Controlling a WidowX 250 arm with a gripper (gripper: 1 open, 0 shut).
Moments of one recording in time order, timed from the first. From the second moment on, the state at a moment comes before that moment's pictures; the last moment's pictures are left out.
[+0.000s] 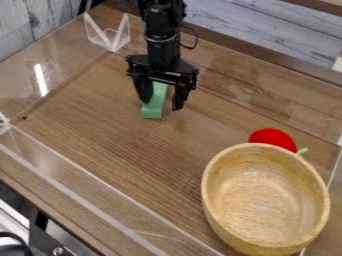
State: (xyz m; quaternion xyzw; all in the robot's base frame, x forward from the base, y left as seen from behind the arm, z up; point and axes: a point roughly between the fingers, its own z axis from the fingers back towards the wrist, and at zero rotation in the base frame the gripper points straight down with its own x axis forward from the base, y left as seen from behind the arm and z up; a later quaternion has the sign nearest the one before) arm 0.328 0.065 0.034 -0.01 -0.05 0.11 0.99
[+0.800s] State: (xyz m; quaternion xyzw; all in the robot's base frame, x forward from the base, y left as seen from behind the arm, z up) arm 0.321 0.063 0.029 0.00 -0.07 0.17 0.98
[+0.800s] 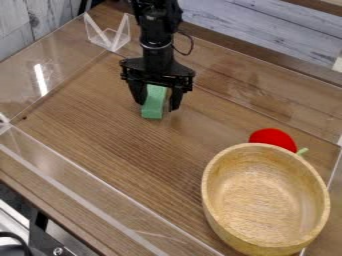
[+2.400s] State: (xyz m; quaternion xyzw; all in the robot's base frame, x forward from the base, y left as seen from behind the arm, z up) arm 0.362 0.044 0.053 -0.01 -0.06 0.15 0.99
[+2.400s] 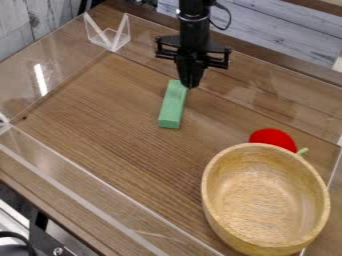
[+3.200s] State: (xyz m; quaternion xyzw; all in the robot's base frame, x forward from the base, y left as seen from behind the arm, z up) arm 0.368 0.042 0.033 0.01 -0.06 0.18 0.98
